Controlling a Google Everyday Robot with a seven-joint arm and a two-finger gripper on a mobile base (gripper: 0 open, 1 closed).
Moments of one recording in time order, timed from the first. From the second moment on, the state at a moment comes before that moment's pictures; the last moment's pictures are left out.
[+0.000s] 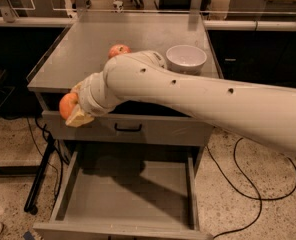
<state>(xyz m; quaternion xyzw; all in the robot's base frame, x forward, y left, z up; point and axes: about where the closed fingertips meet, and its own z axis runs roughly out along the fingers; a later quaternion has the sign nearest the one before) 0.566 0.193 0.816 -0.69 0.59 0.11 0.41</state>
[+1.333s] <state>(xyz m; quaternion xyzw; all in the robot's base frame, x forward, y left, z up) 0.619 0.215 0.884 -0.69 0.56 0.10 0.44</state>
